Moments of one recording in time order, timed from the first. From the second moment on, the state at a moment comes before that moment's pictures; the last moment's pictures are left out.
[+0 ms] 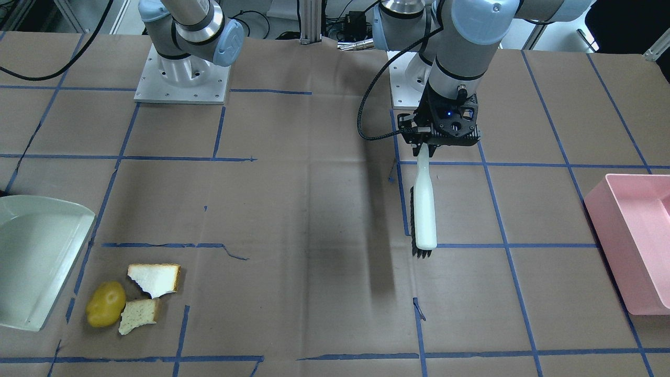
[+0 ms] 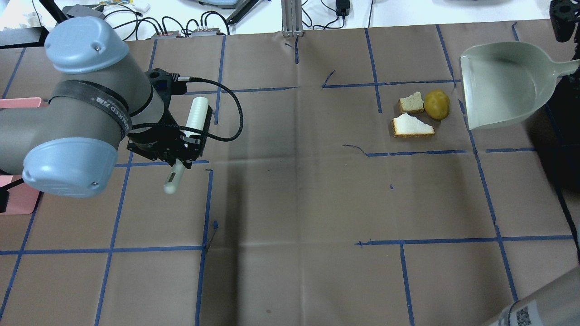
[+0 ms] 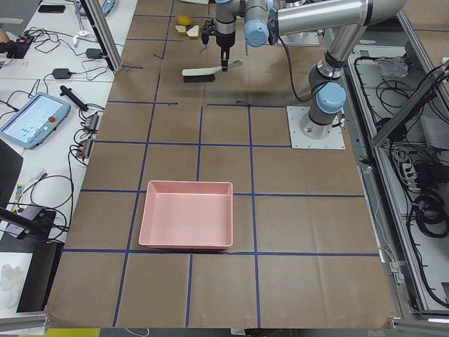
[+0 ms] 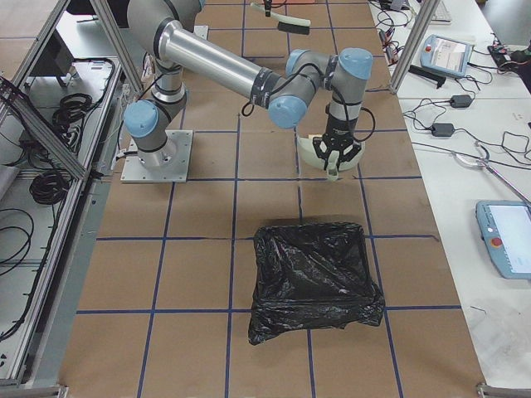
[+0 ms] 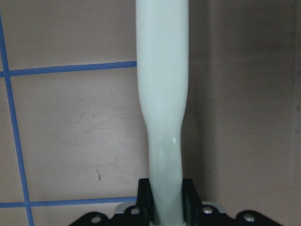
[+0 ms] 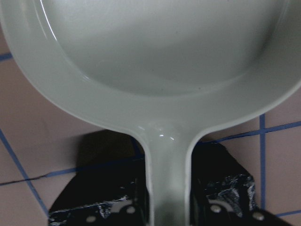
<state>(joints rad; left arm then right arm) -1.61 -1.50 -1.89 -1.33 1.59 0.01 1.10 -1.19 1.39 -1.90 -1.83 -1.95</state>
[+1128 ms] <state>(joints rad) -1.87 -1.69 -1.86 -1.17 1.57 -0.27 1.07 -0.95 1.29 -2.08 -1.74 -2.13</state>
